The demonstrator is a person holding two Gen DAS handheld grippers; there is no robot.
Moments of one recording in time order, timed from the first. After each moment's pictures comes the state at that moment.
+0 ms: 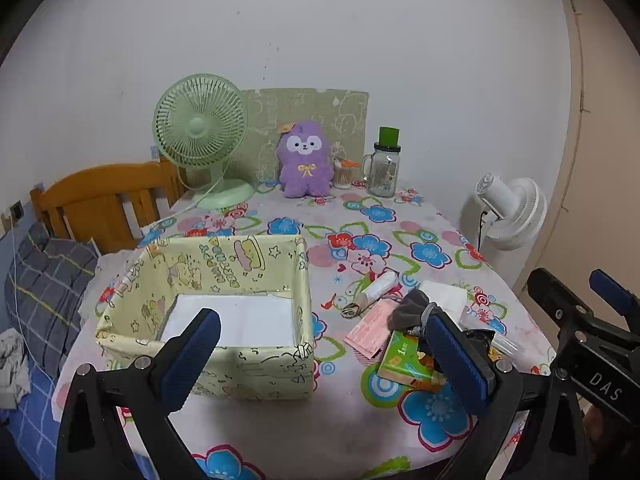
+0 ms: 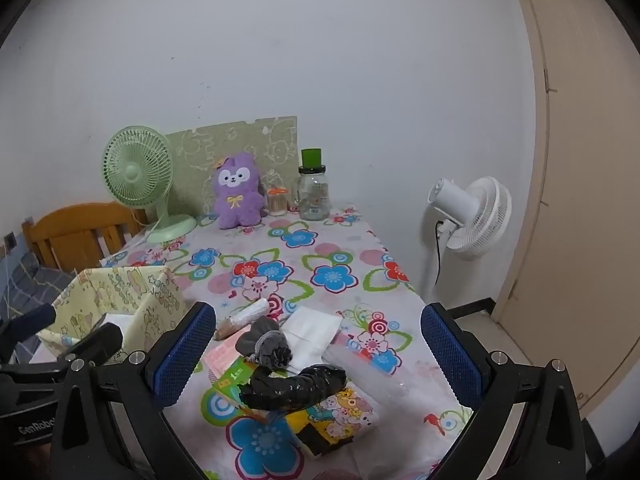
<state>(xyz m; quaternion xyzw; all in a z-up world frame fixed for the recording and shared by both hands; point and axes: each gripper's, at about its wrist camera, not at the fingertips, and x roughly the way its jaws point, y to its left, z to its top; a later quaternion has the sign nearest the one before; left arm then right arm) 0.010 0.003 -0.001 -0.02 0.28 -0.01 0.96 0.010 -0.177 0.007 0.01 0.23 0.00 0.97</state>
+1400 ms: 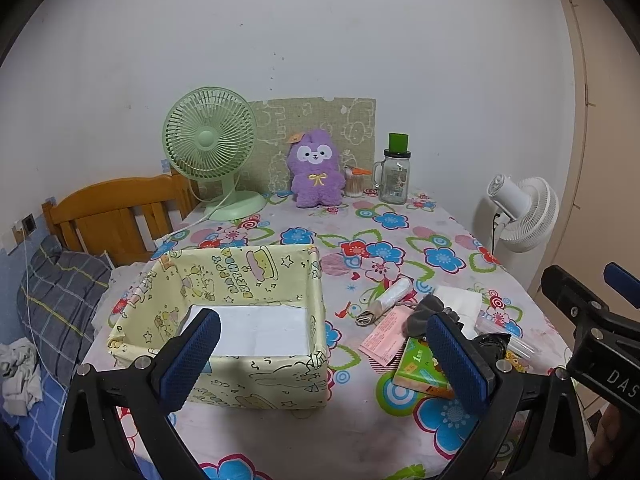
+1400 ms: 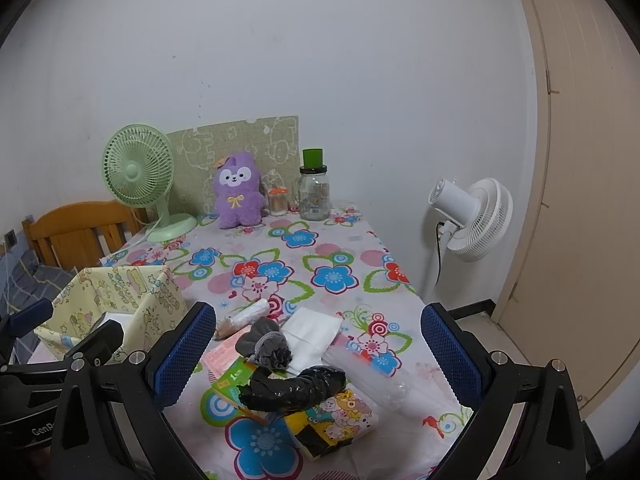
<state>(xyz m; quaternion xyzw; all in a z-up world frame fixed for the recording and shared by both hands) 0.012 -0.001 -0.003 0.00 0.27 0.01 0.96 0.010 -0.176 0.012 0.01 0.23 0.00 0.97</state>
